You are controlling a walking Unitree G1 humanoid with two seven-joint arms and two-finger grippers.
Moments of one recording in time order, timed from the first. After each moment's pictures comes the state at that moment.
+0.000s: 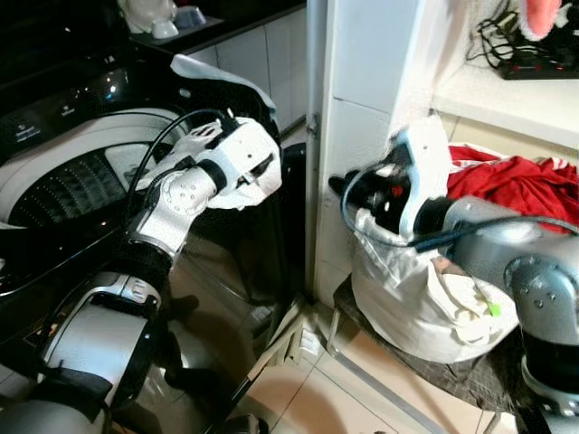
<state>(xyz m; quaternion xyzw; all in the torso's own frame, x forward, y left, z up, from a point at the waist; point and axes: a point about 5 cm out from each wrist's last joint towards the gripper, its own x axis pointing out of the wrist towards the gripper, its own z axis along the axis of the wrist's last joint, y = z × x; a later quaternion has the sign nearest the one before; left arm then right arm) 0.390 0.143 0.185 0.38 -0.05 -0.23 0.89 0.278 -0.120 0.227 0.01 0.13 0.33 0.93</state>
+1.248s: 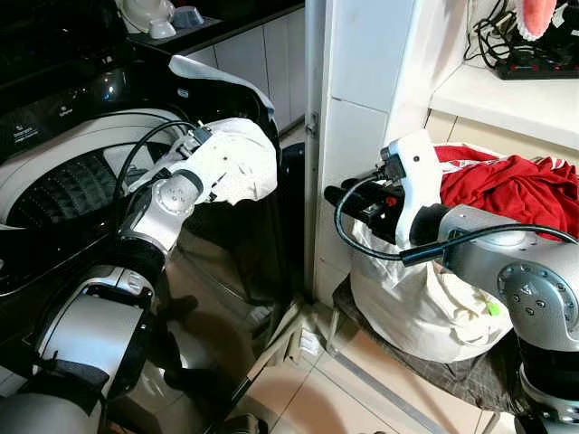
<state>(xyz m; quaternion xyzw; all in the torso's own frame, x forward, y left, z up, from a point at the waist) 0.399 0.178 0.167 0.38 0.06 -0.11 0.92 0.278 -0.117 0.225 0.00 0.13 0.34 0.93</state>
